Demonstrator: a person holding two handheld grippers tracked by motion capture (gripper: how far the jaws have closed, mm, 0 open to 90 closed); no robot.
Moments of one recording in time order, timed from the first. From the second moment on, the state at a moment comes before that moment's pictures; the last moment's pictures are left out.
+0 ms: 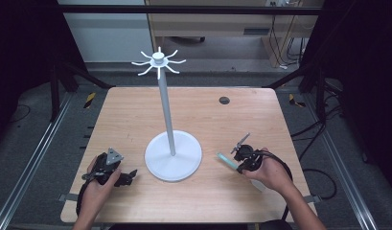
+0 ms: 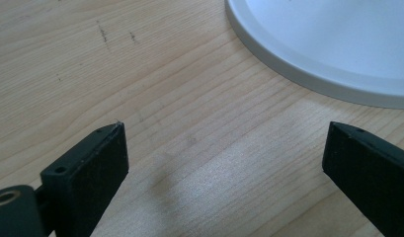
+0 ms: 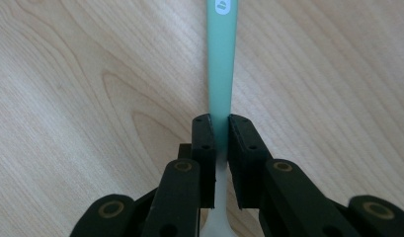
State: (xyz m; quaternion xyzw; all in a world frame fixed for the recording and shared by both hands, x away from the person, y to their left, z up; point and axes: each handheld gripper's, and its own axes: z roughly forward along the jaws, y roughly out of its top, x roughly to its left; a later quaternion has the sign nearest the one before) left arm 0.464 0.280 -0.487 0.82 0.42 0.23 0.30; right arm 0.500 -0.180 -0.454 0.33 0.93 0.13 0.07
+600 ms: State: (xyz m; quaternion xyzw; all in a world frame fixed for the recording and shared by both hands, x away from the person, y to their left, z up) left arm 0.463 0.281 -0.487 0.82 0.42 0.24 0.30; right arm 0.501 -0.195 -0.412 0.36 0.91 0.19 0.12
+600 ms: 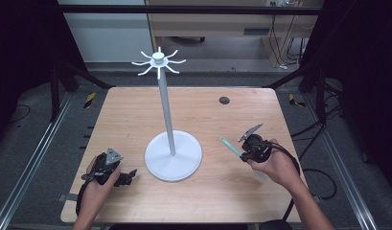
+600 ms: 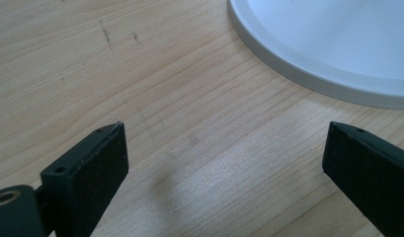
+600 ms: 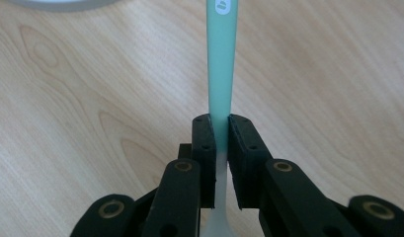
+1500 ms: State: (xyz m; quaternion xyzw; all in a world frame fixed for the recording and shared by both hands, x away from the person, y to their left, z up) left arm 0.463 0.281 -0.487 0.82 0.42 0.24 0.30; right arm 0.499 -0.198 -0.365 0.36 0.85 0.33 0.19
